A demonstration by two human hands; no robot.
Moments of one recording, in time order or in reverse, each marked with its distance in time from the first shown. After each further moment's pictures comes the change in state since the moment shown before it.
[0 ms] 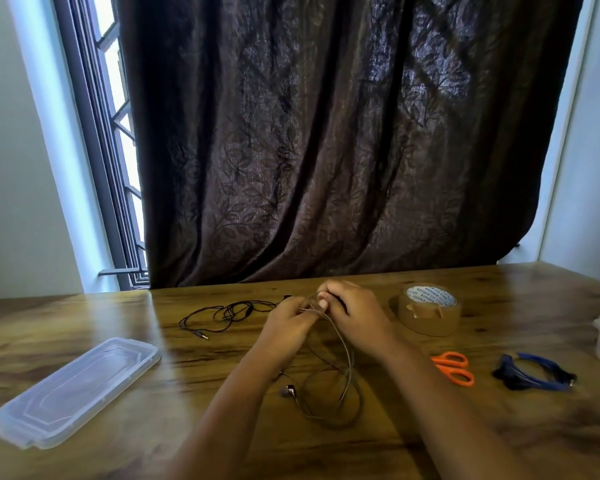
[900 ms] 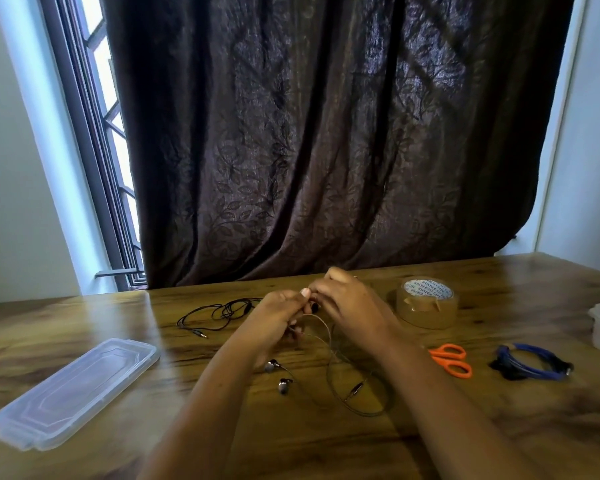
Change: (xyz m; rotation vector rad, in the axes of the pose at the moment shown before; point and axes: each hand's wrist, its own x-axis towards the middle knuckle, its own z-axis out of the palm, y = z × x) left_hand -0.002 0.004 -0.016 -0.265 -0.136 -0.113; right_hand -0.002 -0.010 -0.006 -0.271 -0.043 -0.131
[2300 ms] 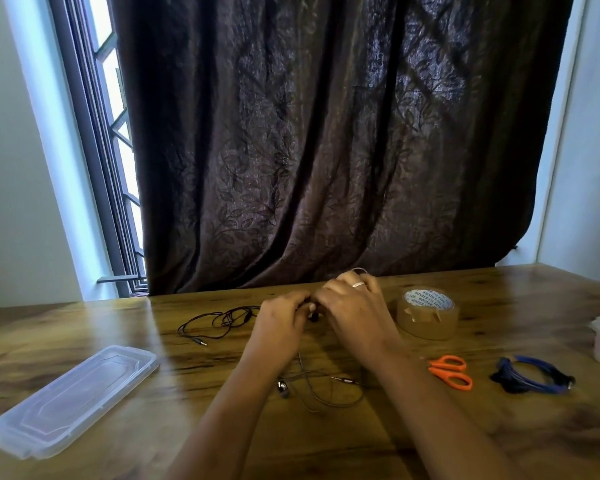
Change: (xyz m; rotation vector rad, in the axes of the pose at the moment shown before) left_hand 0.012 -0.009 0.005 0.771 0.327 0.567; right_hand -0.001 -0.001 0.004 -0.379 0.165 -0.062
